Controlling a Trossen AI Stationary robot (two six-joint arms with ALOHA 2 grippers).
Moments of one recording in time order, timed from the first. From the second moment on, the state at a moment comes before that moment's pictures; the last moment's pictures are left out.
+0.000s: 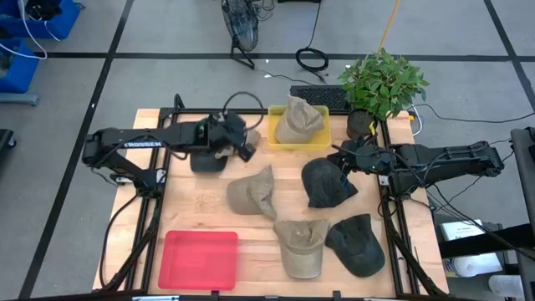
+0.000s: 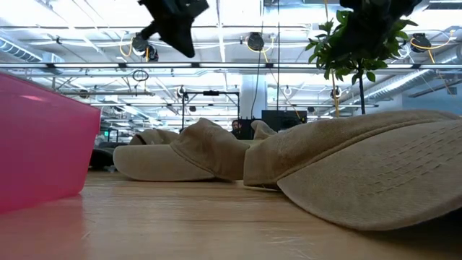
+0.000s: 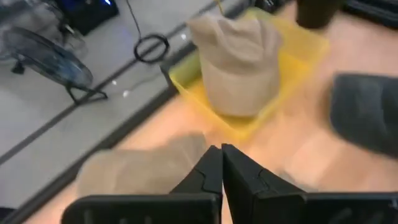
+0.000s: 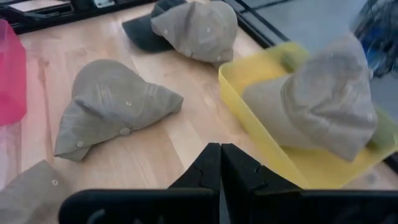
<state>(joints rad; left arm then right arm) 0.09 1.45 1.36 -0.77 -0.57 -0.44 0.06 0.86 0.81 -0.59 0.42 0.31</state>
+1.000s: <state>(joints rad) -0.05 1.00 0.91 -0.86 -0.55 -0.89 0.06 0.86 0.58 -0.16 0.34 0.38</state>
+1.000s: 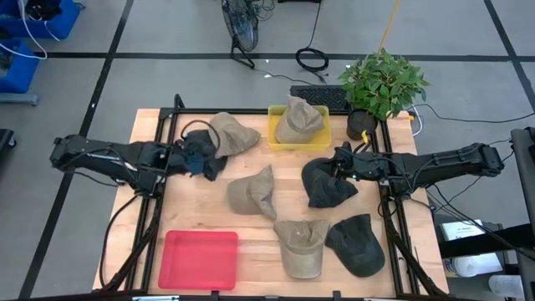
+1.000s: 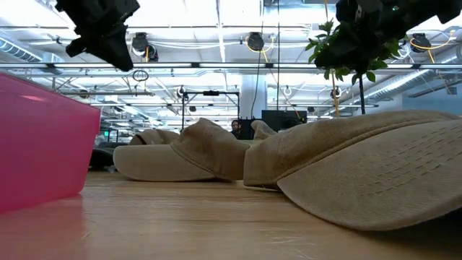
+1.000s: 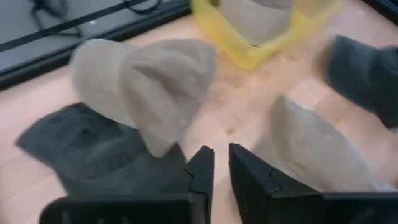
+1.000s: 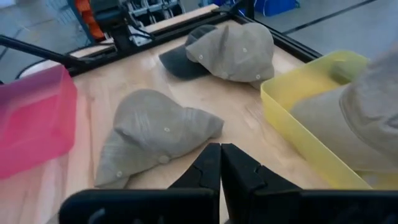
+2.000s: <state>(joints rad) 0.82 1.36 0.91 -0.88 -0.15 -0.39 0.06 0.86 0.58 -0.15 0.37 0.40</state>
